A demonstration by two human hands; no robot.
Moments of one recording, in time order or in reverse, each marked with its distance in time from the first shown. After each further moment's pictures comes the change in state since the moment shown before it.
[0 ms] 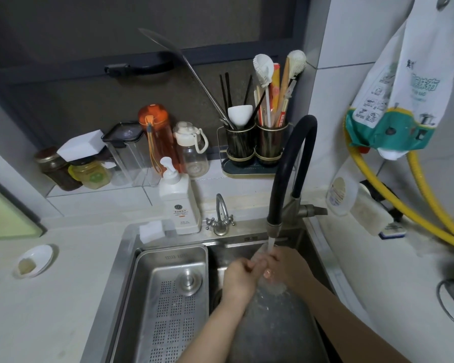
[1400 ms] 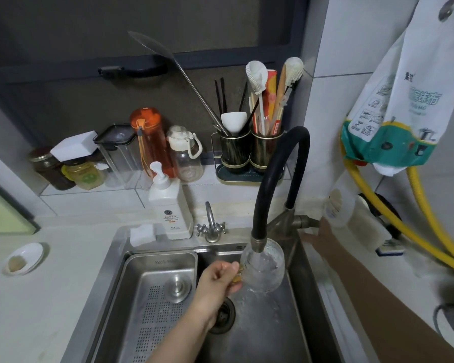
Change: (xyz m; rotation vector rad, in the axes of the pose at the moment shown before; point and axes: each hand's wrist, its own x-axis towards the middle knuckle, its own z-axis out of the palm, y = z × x) left_hand 0.002 0.004 -0.012 -0.667 -0.028 -0.060; right_hand 0.153 0.176 -0.084 0.290 0.245 0.052
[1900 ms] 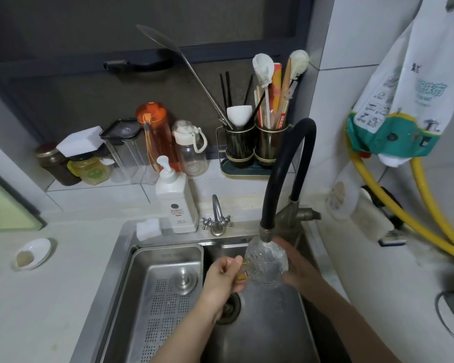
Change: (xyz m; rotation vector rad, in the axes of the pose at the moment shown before) left_hand -0.009 0.003 -0.007 0.126 -0.014 -0.034; right_hand -0.163 -0.090 0.053 -0.035 -0.418 -0.132
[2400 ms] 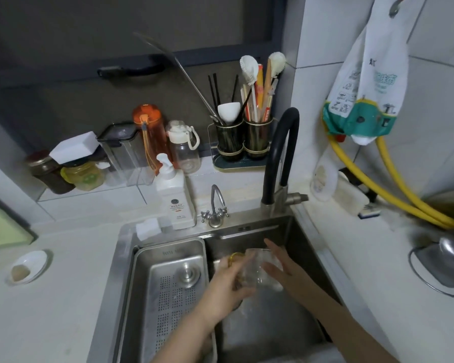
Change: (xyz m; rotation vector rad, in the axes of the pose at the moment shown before) left_hand -0.039 -0.019 -0.052 0.816 -0.407 0.511; right_hand -0.066 -0.036 0.072 0.091 0.139 -0.018
